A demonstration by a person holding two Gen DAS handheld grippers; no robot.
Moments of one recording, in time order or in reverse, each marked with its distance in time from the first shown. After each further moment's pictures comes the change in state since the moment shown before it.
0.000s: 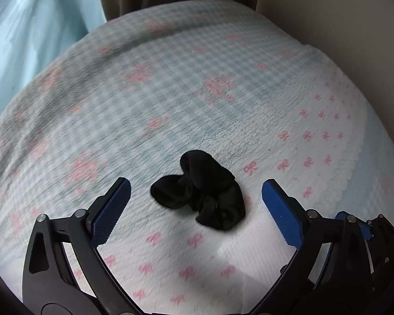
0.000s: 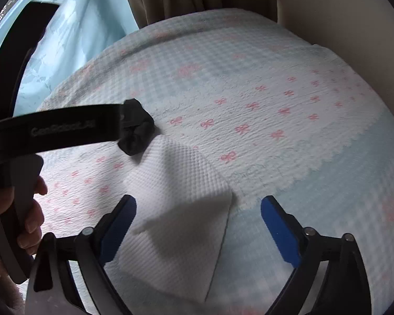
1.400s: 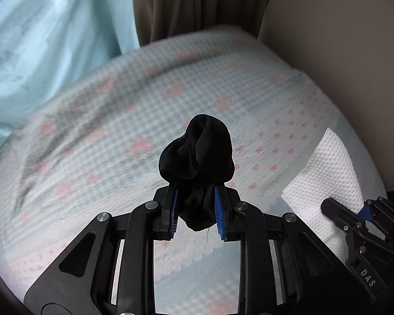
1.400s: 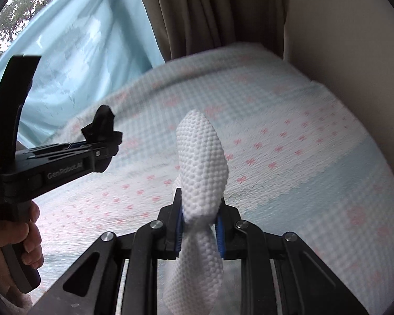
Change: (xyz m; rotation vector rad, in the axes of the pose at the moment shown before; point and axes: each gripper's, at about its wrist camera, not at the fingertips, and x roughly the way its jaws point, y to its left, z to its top) left arm -0.173 0.029 -0.020 -0.068 -0.037 0.005; right arm -0.147 0.045 0.018 -0.012 -0.092 0.030
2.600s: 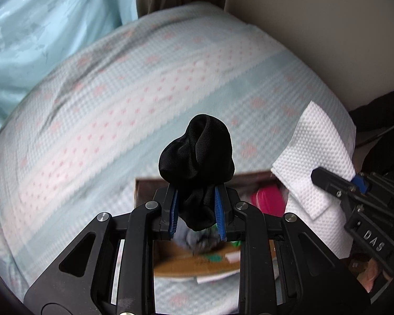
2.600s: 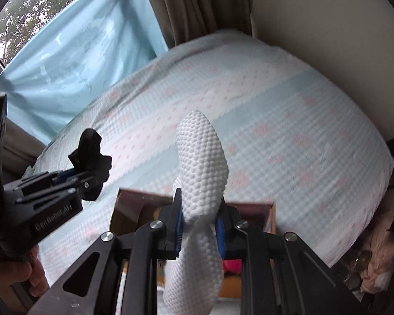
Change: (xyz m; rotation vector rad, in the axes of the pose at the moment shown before) left arm -0.233 0.015 -0.264 0.088 0.124 -0.072; right arm -0.197 0.120 -0.190 0.163 0.106 -0.059
